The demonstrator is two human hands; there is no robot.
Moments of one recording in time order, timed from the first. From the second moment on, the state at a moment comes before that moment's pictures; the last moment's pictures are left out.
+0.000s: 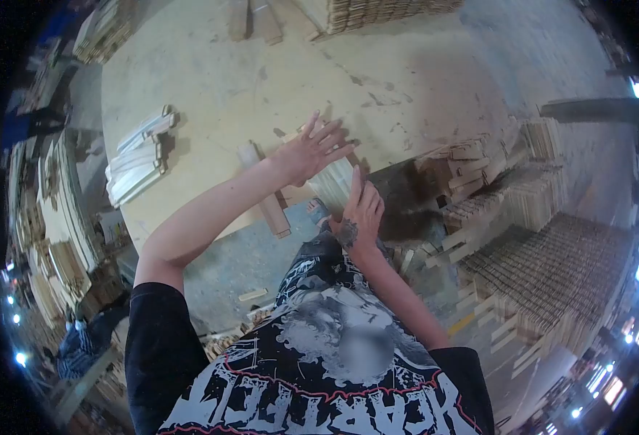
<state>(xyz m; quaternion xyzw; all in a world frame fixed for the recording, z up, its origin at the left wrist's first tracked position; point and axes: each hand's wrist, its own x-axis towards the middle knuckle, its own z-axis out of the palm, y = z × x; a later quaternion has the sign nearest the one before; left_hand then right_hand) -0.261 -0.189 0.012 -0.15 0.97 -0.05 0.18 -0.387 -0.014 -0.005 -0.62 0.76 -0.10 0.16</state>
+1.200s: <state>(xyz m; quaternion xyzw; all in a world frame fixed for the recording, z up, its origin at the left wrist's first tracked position) -0.233 0.009 0.059 -0.39 0.46 0.75 -0.27 -0.516 -0.106 0.095 -0.52 0.44 -0.28 0.68</state>
